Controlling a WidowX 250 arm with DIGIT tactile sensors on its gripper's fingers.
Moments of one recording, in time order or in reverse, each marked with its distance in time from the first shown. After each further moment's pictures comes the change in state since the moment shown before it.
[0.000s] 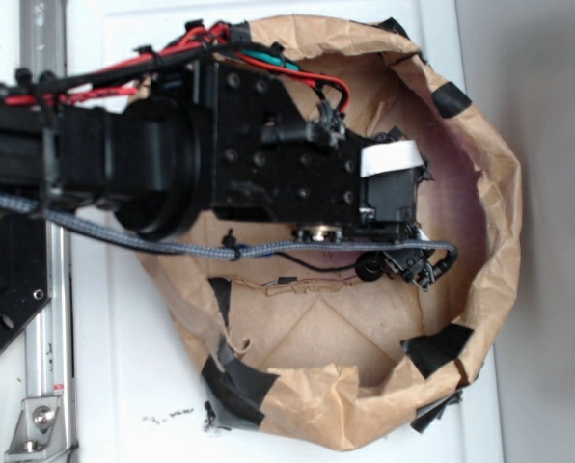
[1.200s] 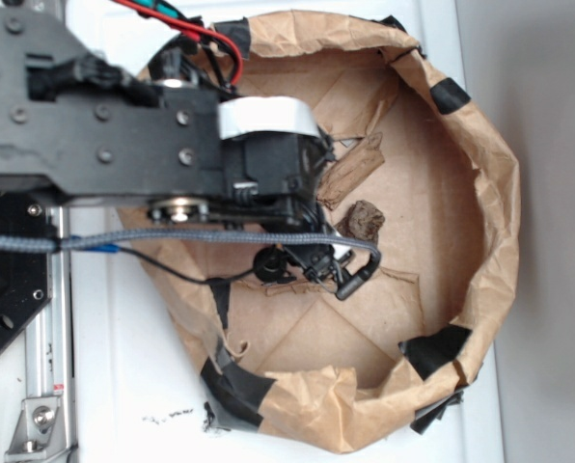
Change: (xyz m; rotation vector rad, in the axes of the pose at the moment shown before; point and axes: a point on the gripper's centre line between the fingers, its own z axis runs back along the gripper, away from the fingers) arm -0.021 0.014 0.058 -0.027 0.040 -0.001
